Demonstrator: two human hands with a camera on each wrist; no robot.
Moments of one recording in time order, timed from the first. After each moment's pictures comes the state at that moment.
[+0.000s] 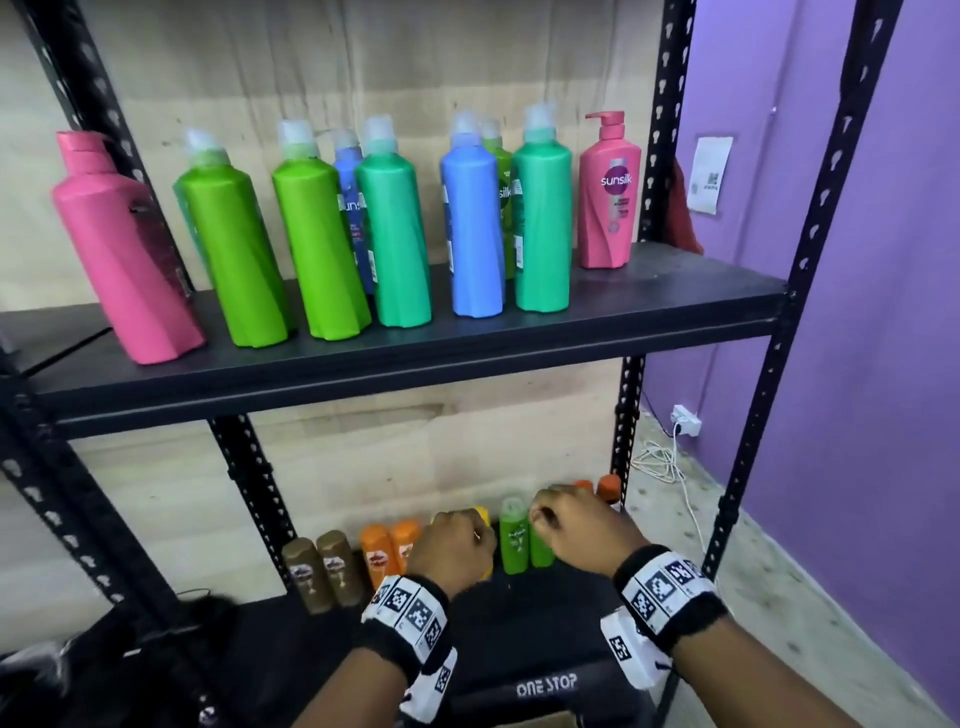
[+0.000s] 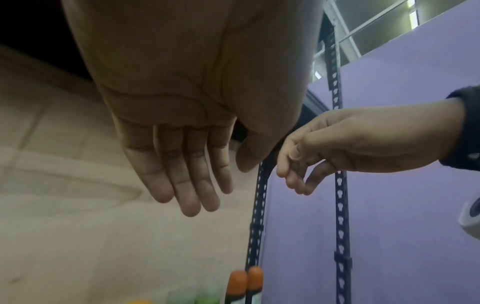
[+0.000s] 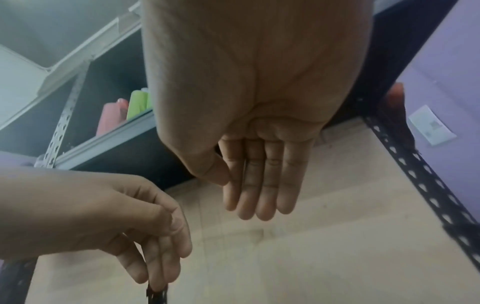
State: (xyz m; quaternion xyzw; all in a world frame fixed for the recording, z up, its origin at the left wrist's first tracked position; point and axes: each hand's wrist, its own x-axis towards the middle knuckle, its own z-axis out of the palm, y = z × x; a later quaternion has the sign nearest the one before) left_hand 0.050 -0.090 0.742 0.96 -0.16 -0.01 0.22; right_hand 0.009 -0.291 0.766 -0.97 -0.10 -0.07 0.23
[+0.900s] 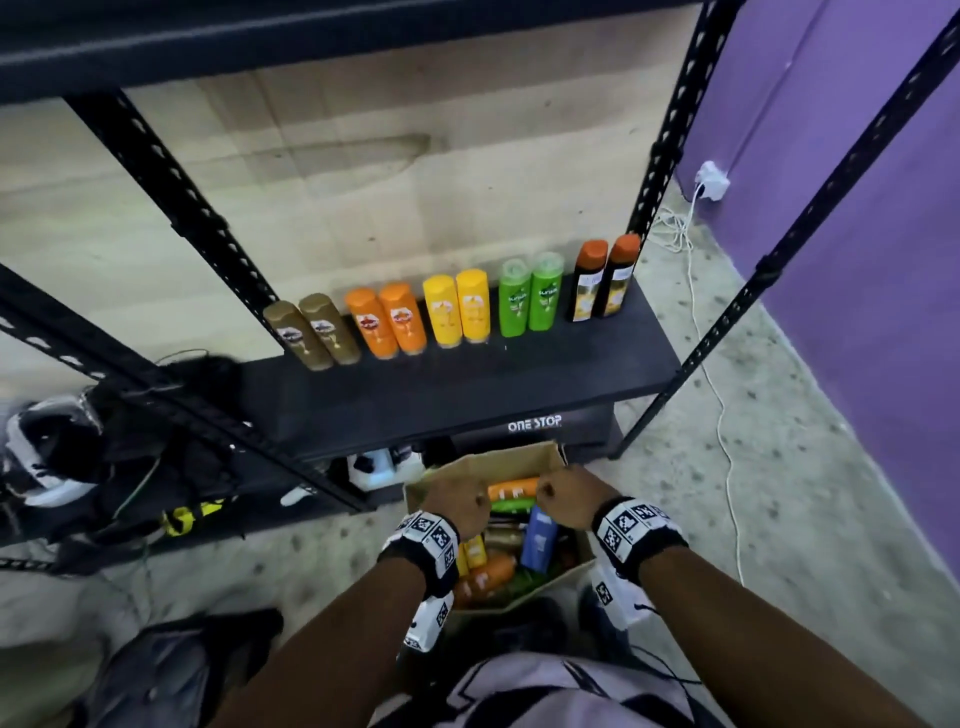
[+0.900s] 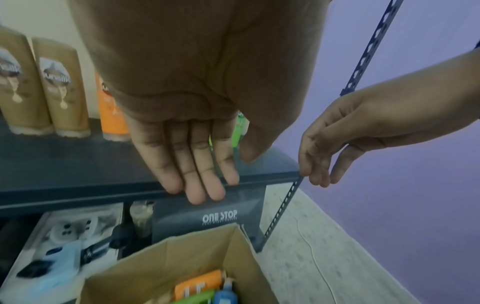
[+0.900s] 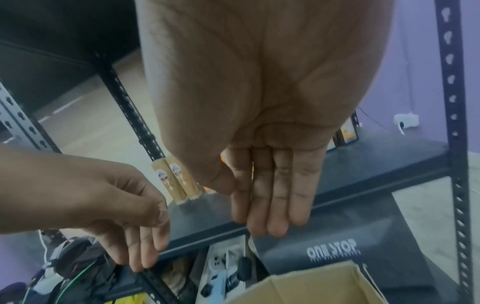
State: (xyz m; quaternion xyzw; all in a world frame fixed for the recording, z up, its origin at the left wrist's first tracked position) left_hand -0.061 -0.049 0.516 0.93 -0.12 -0.33 0.12; right_hand -0.092 -0.251 0.527 -0.91 0.03 0.33 0.25
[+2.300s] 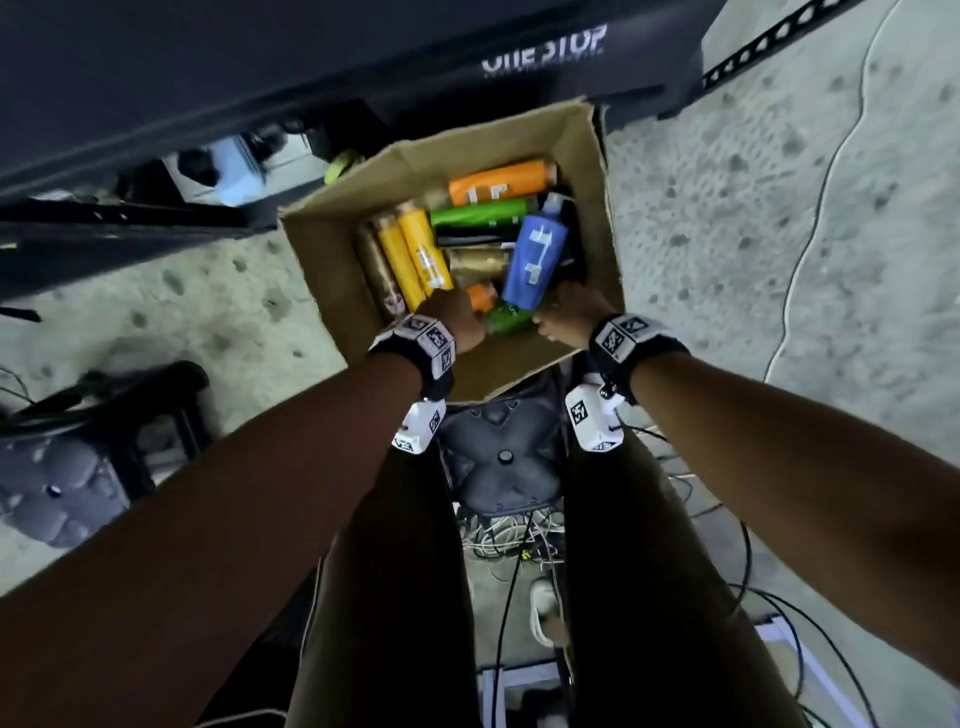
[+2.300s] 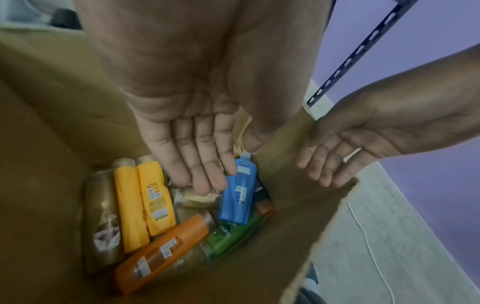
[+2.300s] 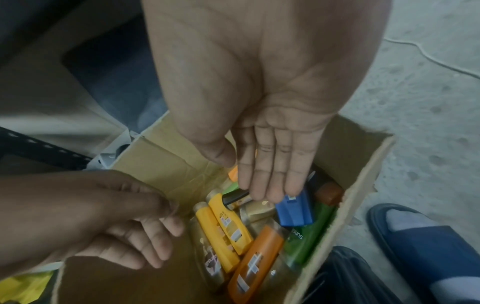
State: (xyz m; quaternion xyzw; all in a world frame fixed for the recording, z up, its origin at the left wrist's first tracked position) left_hand -0.032 -0.083 0.102 0.83 -0.11 -0.54 0.08; right_hand -0.077 -0.268 0.125 -0.75 0.30 0.50 0.32
